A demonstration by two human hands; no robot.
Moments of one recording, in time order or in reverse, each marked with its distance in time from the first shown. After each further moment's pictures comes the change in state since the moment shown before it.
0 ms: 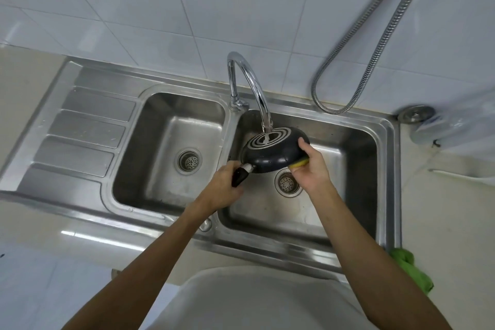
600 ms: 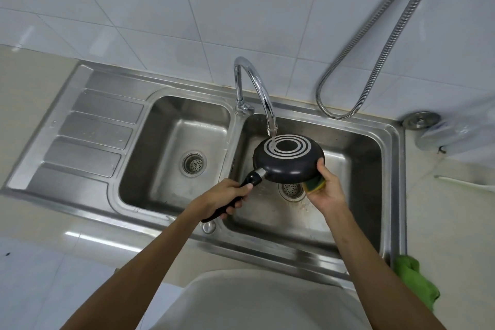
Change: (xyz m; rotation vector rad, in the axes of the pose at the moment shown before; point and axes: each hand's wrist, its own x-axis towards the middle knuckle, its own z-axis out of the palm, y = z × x) left_hand -0.009 -0.005 -0.012 -0.560 -0.447 -0.372; right_hand -0.018 -0.001 -0.046 0.022 0.066 0.025
